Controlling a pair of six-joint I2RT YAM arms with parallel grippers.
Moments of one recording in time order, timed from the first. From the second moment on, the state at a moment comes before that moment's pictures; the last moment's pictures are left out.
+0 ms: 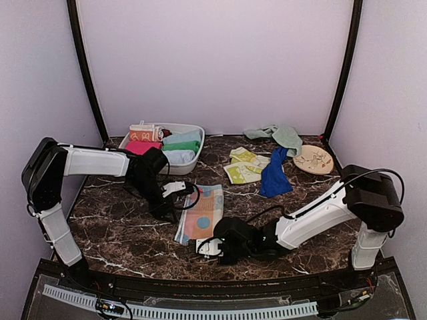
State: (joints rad) left arm -0.58 1.80 1.15 -0.71 0.49 0.62; right arm 1.32 1.86 0.87 0.19 0.23 -0.52
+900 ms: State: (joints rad) left arm -0.83 1.55 0.89 -0.53 0.35 0.73; right arm 0.97 2.01 1.05 0.13 -0.75 0.30
